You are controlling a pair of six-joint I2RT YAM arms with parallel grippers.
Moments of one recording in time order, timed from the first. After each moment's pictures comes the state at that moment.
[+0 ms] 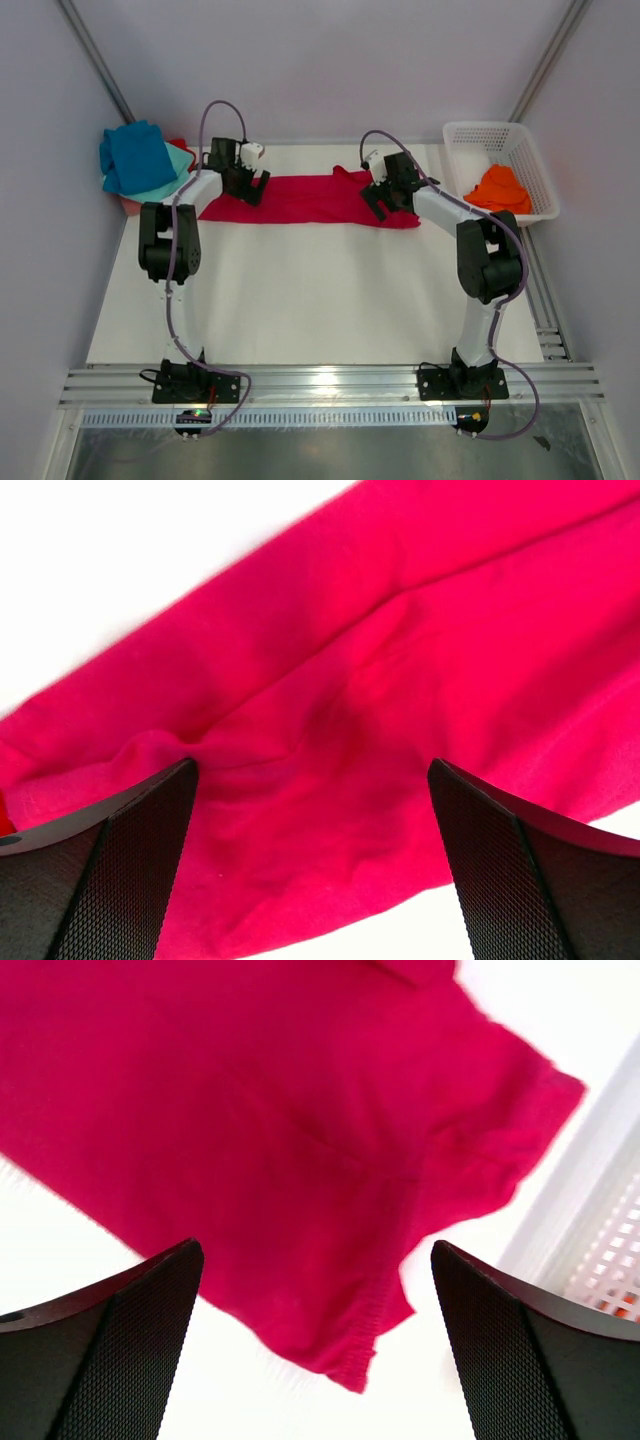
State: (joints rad) left arm -0.12 2.16 1.67 -0.40 0.17 0.34; right arm 0.31 1.93 1.37 -0.28 0.09 -0.42
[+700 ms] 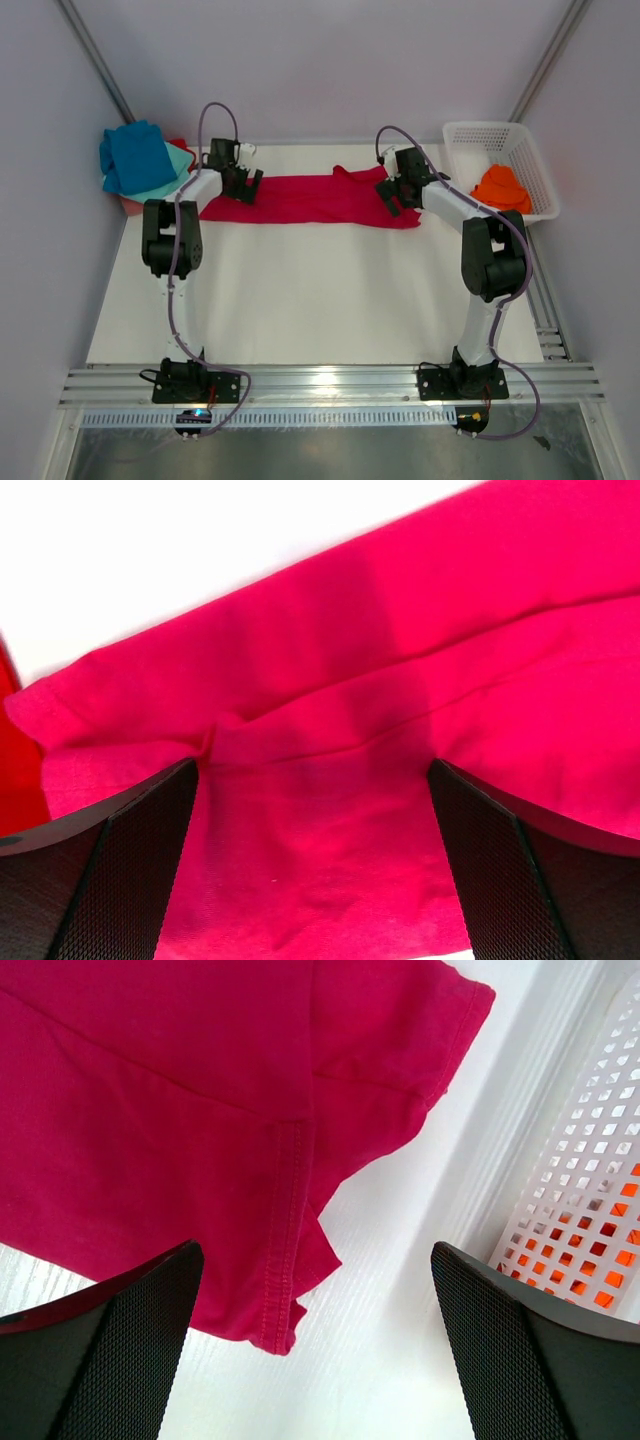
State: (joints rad) left arm -0.10 2.23 1.73 -0.40 0.03 0.27; right arm 0.25 1.94 1.42 -0.35 0.21 -0.38
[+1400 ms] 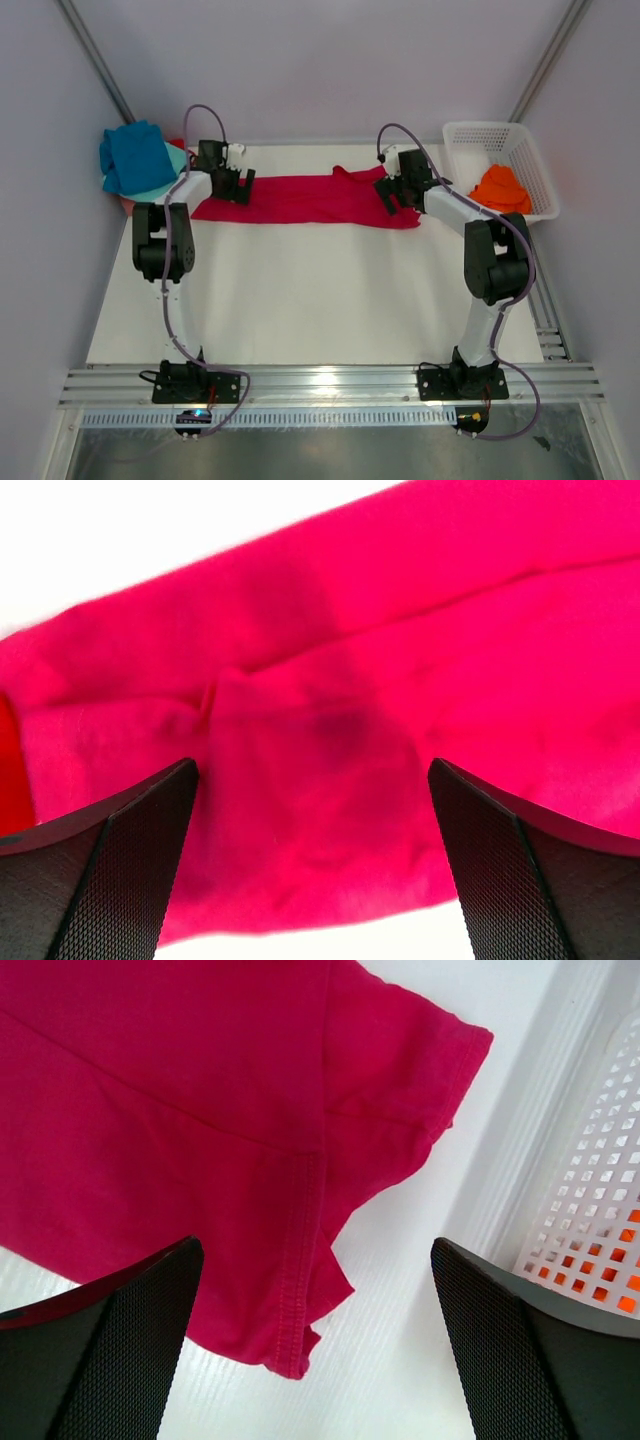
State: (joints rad) left arm -0.05 2.21 1.70 -0.41 0.13 0.21; right arm 0.24 1.92 1.39 -0.26 0.16 -0.37
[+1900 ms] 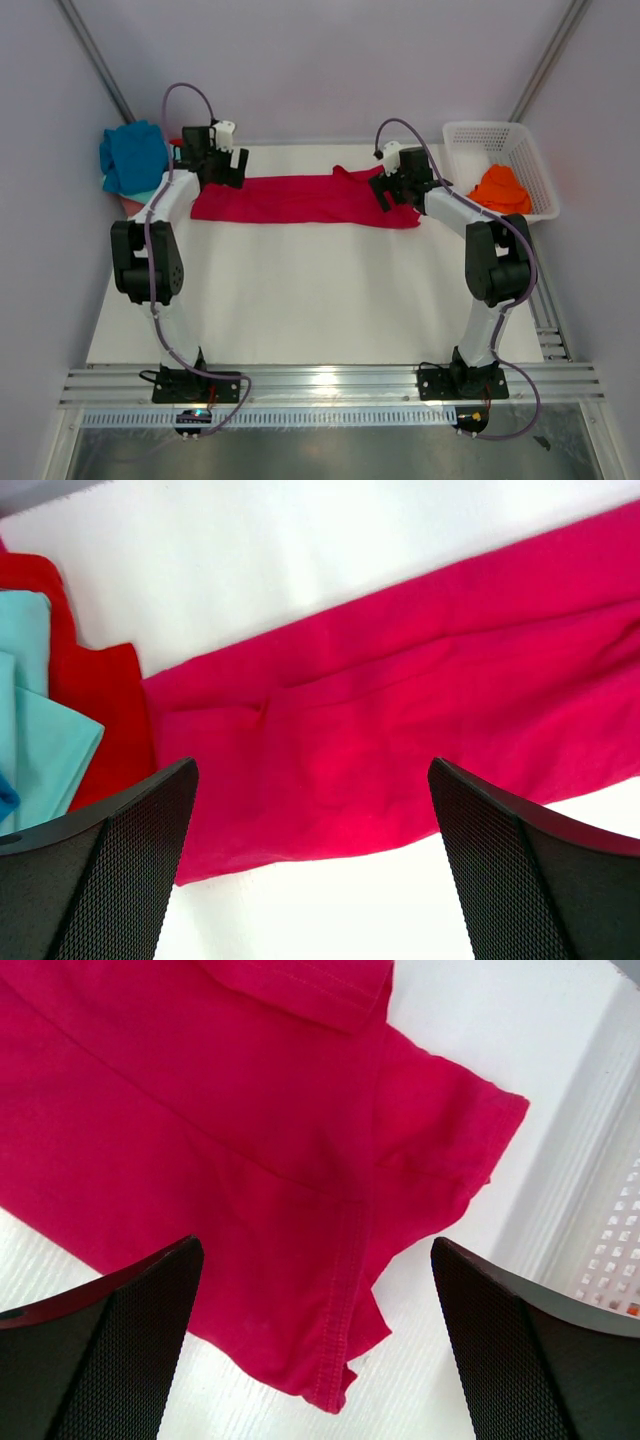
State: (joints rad) left arm -0.05 1.93 1.58 -0.33 0.14 0.21; right arm 0.25 1.89 1.33 -0.14 0.03 -0.34
